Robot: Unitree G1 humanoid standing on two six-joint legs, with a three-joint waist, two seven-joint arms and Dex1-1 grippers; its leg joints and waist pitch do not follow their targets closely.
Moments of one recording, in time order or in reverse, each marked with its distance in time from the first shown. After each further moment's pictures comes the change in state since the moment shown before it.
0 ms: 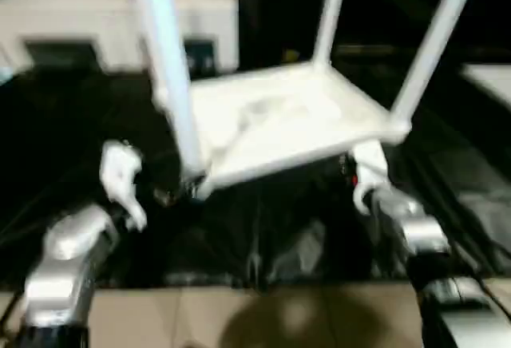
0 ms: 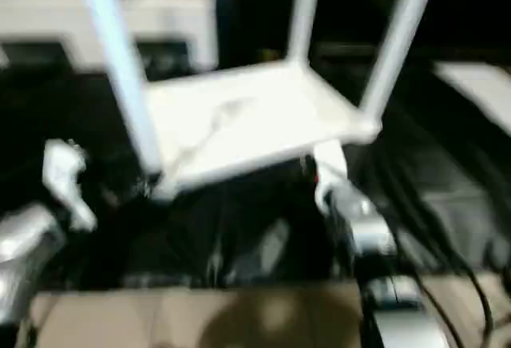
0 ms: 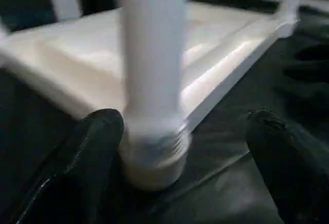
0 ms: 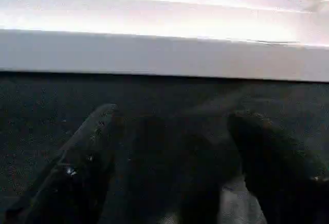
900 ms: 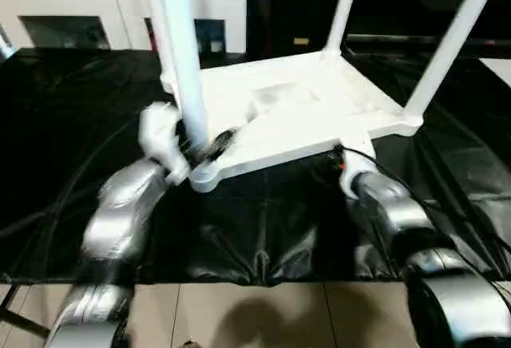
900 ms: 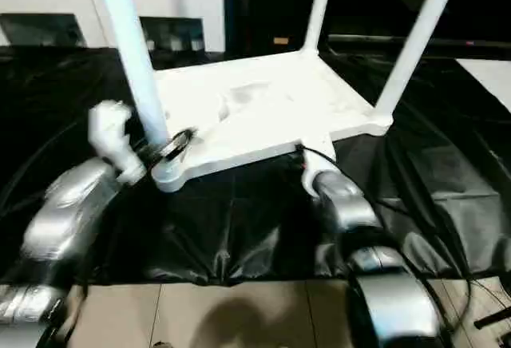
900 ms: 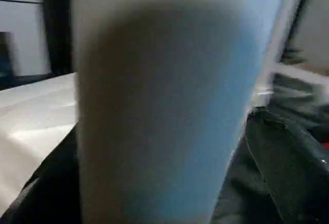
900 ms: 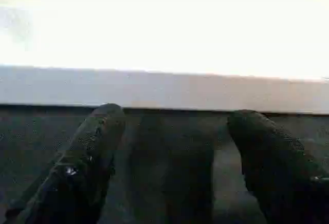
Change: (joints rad) left arm -0.396 -0.163 -0.032 0.352 -0.037 -0.114 -0.059; right arm -0.187 0.057 -0.020 0.285 -0.026 -0.127 -0.038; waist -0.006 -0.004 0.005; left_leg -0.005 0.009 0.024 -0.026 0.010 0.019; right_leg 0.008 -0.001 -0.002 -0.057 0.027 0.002
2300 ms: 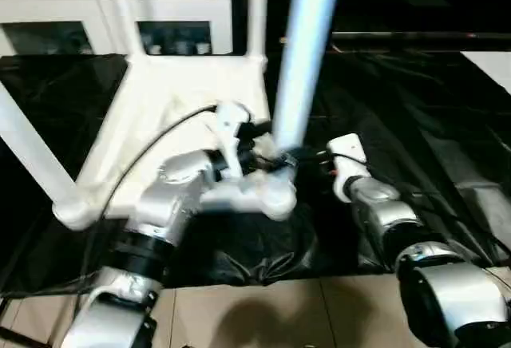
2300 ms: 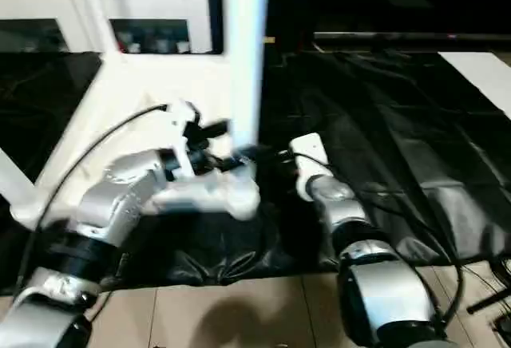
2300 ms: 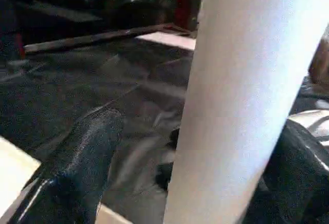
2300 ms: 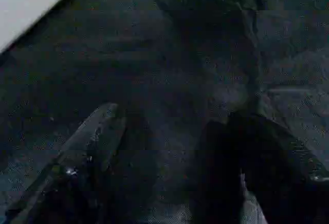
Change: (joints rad) left arm -0.043 -0.030 -0.196 -0.041 -0.001 0.069 -0.049; right arm 0.000 -0.011 -0.016 0.137 -0.046 -0.110 0.014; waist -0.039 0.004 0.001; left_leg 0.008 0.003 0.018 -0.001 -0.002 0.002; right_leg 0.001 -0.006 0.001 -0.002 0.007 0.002
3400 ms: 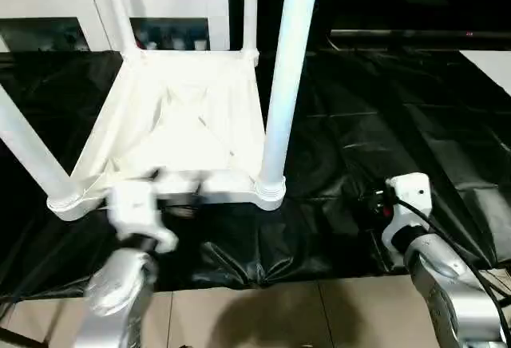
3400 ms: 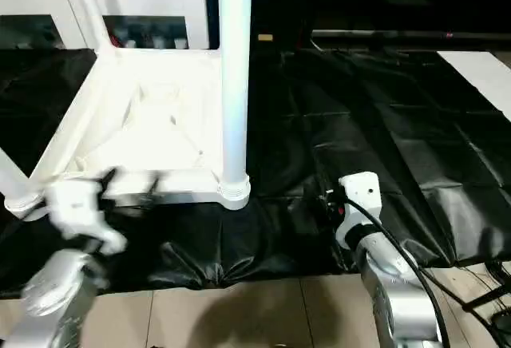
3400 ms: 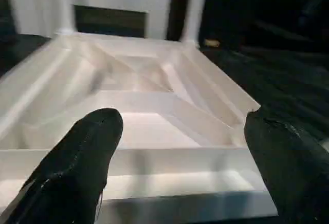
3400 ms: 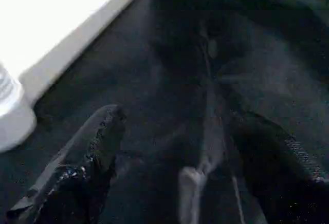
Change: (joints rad) left arm 0.757 -0.142 0.199 -0.788 0.156 0.022 0.596; right arm 0.777 -0.029 -0.044 -1.380 0.172 0.421 0.005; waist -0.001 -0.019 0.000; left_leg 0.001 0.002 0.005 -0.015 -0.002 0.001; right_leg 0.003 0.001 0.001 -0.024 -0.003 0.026
